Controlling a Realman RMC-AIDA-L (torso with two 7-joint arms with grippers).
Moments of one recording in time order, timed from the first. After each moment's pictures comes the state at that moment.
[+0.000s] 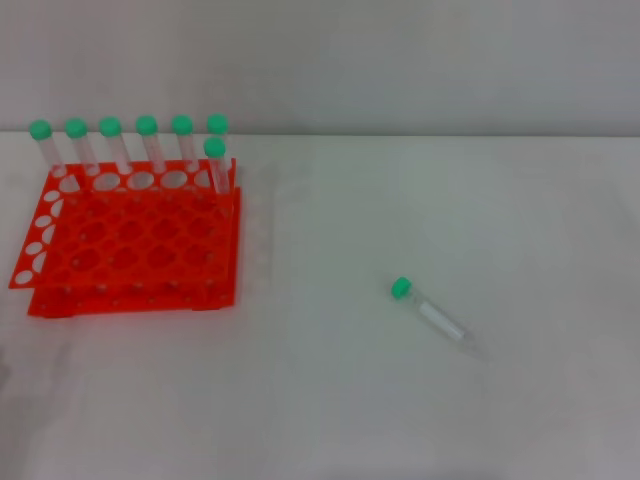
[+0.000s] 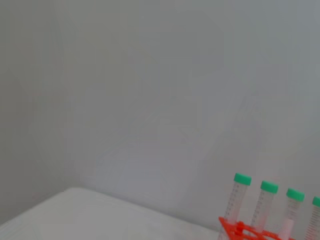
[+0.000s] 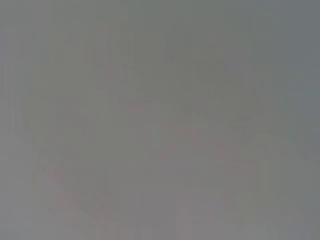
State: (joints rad) left arm -0.19 -2.08 -0.94 0.10 -0.71 -1.46 2.48; right arm 0.23 2.00 -0.71 -0.28 2.36 1.20 -2.49
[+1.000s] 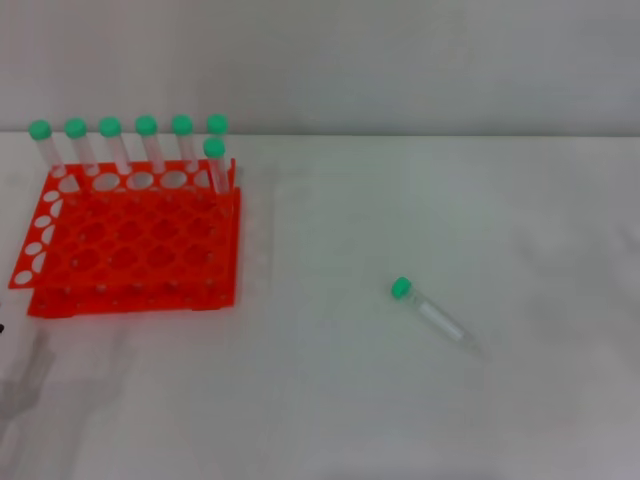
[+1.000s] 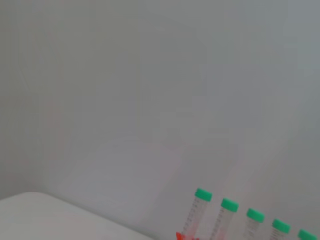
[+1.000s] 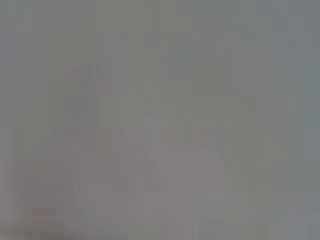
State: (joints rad) left arm -0.14 -2.09 -0.90 -0.10 -0.73 -1.43 2.54; right arm 0.25 1.97 -0.87 -0.83 1.78 1.09 -1.75
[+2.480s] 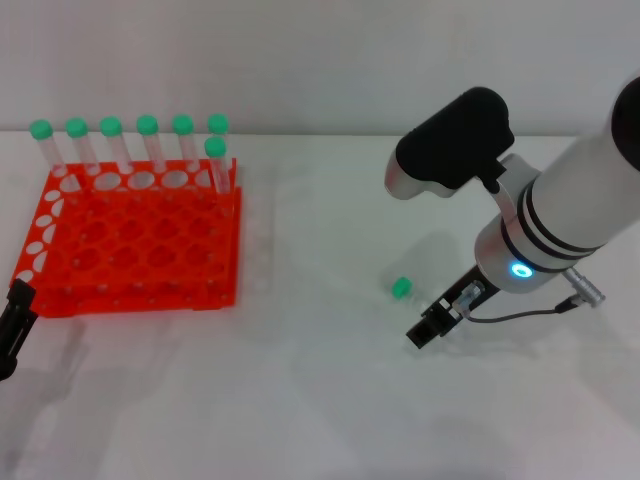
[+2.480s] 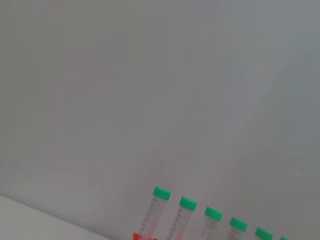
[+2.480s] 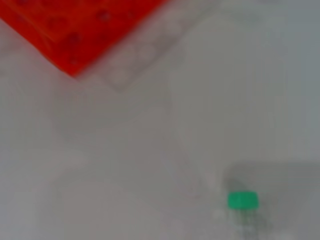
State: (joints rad) left arm -0.15 -2.08 -0.90 -0.13 -0.66 -1.44 2.54; right arm 0.80 2.03 -1.82 -1.22 0.56 1.30 -0.10
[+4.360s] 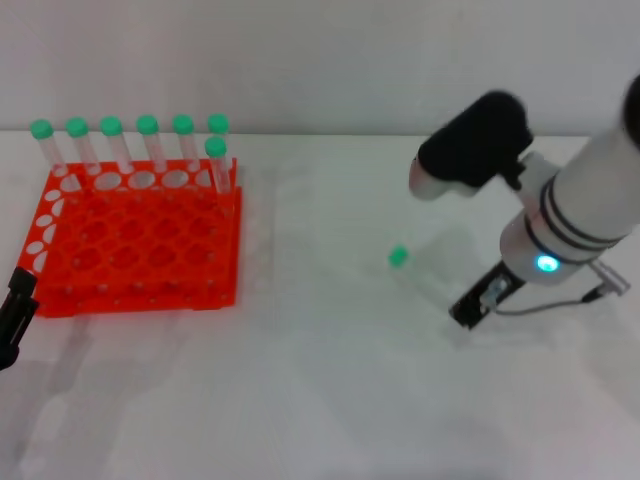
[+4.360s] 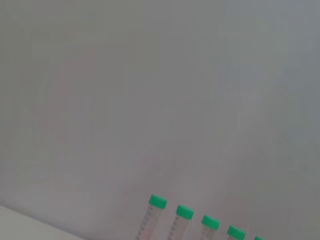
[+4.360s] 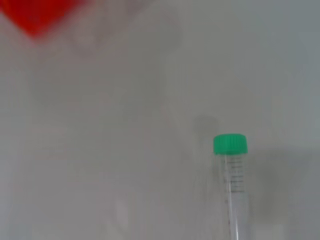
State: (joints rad) left arm -0.17 -2.09 -0.91 -0.13 -0.67 -1.44 2.54; right arm 0.82 2.02 -1.79 -1.15 0.53 1.31 -0.16
